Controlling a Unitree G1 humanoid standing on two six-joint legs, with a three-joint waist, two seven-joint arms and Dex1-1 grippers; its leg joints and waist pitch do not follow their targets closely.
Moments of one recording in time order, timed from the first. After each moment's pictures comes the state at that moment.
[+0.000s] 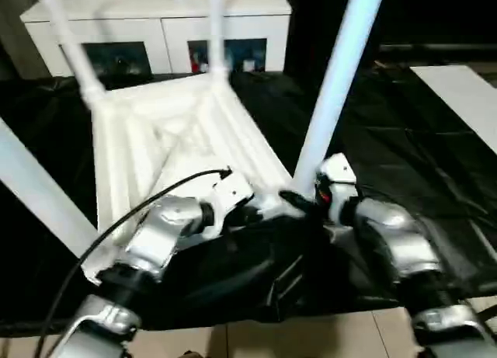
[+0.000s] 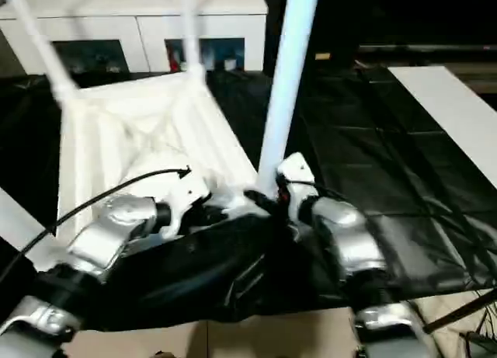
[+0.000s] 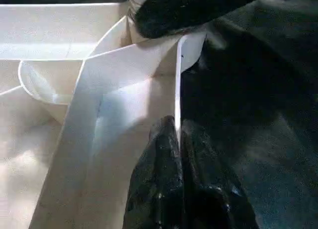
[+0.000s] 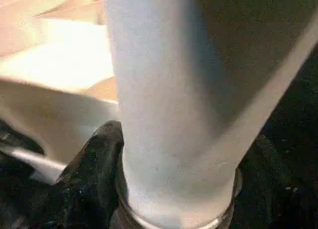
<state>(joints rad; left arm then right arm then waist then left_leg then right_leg) -0.51 0.23 -0.29 0.37 0.07 0.35 -0.85 -0.48 -0.23 0.09 0.52 0.11 0.16 0.59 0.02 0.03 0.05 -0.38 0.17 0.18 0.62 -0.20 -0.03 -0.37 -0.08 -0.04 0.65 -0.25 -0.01</state>
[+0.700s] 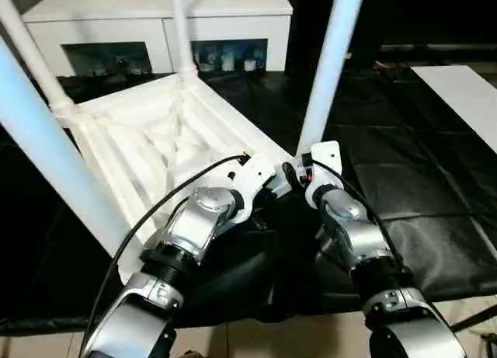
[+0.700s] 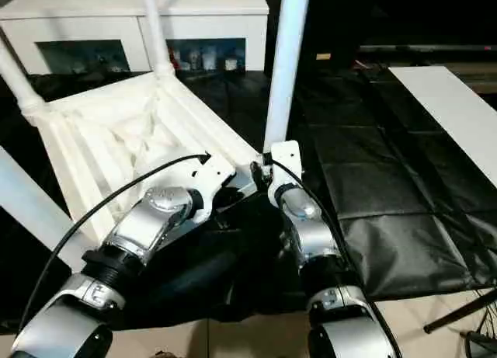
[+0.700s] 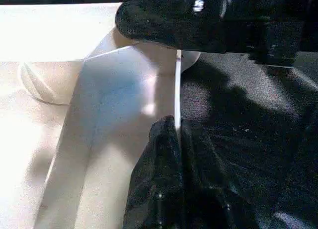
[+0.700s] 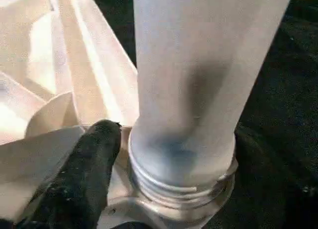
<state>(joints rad) -0.64 0.07 -0.25 0.56 0.09 0.42 -0.60 -0.58 -0.02 0.01 0.66 0.01 0.13 0.14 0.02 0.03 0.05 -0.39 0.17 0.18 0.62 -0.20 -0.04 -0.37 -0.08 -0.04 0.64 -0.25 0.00</state>
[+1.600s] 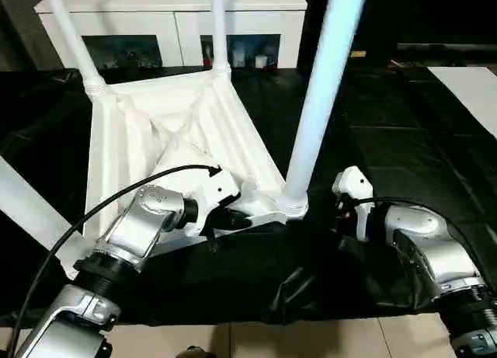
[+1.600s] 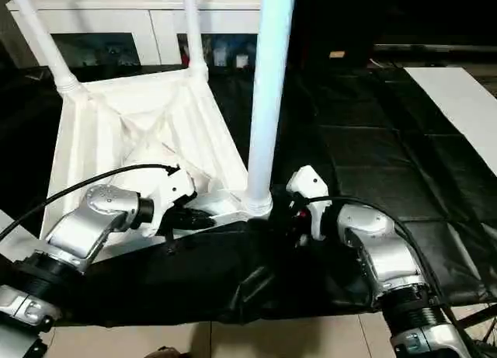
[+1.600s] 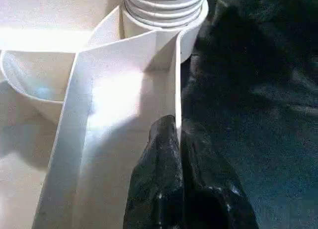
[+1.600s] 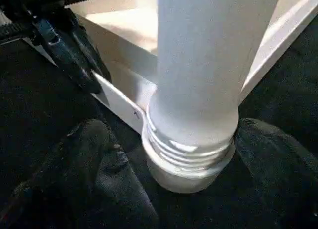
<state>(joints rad) -0.53 0.38 -0.31 0.35 -0.01 0.39 -1.09 -0.37 -0.44 0.16 0.30 0.19 0.18 0.97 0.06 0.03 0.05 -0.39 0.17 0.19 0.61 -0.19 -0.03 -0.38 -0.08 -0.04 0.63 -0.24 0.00</state>
